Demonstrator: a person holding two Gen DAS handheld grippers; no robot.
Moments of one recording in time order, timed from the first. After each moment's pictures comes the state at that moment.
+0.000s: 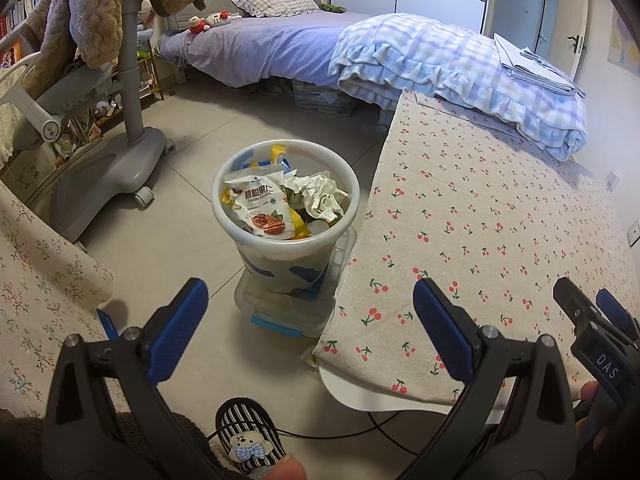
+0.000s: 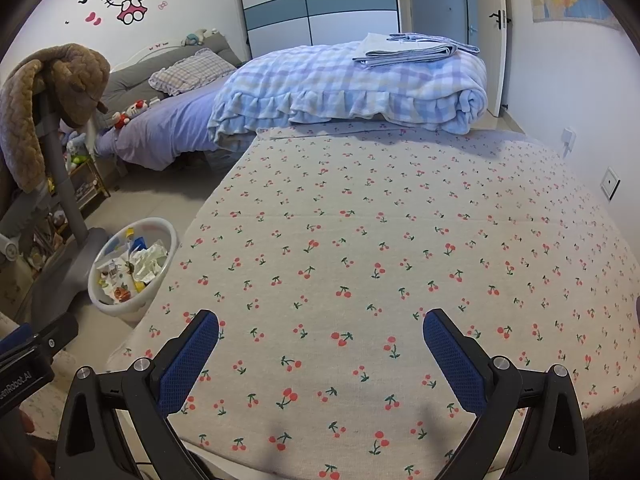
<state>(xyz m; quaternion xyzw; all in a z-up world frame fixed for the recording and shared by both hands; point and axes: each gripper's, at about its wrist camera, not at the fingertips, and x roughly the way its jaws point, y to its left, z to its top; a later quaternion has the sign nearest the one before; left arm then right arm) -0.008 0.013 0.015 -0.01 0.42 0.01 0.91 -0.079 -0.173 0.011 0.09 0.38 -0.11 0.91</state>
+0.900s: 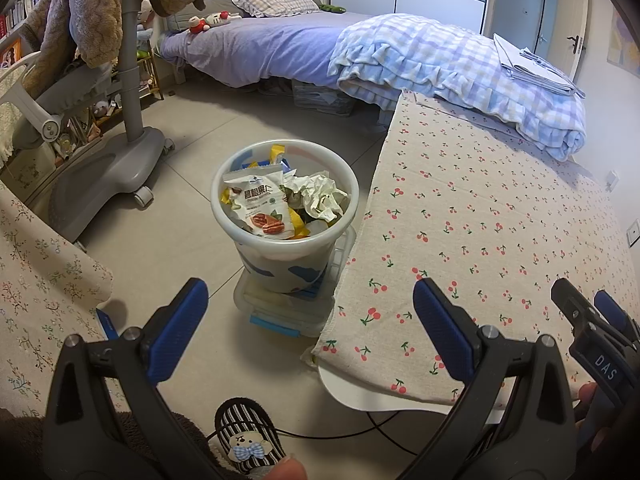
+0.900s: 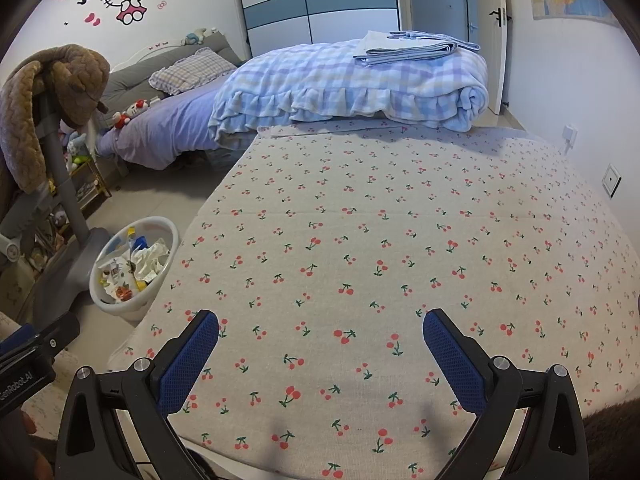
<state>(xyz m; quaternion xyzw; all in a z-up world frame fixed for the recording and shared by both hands) -0.009 0.011 0.015 -0.01 0.42 0.01 0.91 -0.079 -0.172 0.009 0.10 0.38 -0.11 0.91</state>
